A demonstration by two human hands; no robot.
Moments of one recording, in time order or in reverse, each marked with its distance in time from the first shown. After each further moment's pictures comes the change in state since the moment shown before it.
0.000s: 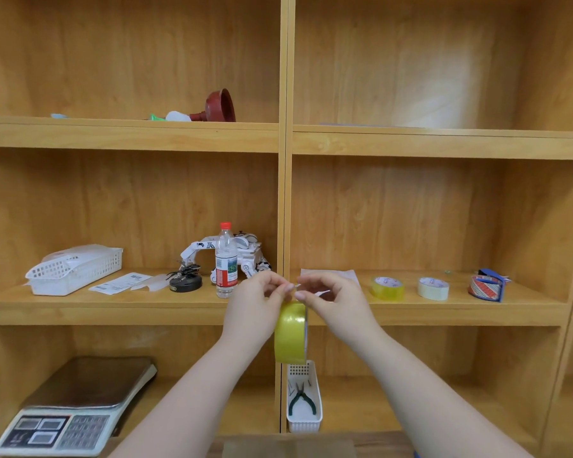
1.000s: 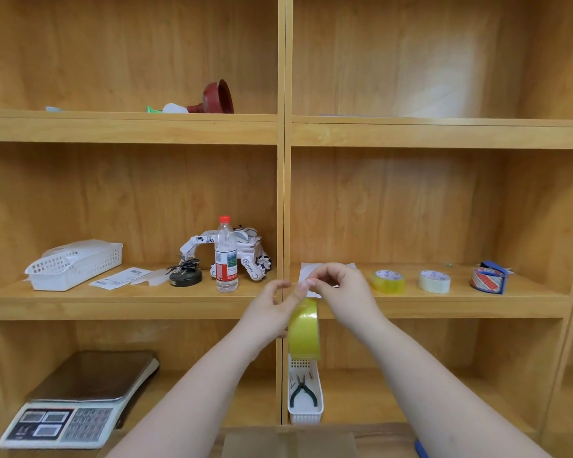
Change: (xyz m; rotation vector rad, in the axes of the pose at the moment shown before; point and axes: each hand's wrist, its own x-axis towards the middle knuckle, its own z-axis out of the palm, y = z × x) left_hand -0.004 -0.008 0.020 -0.177 -0.364 -0.402; right_hand 0.014 0.018 -0.005 0.008 0.054 0.079
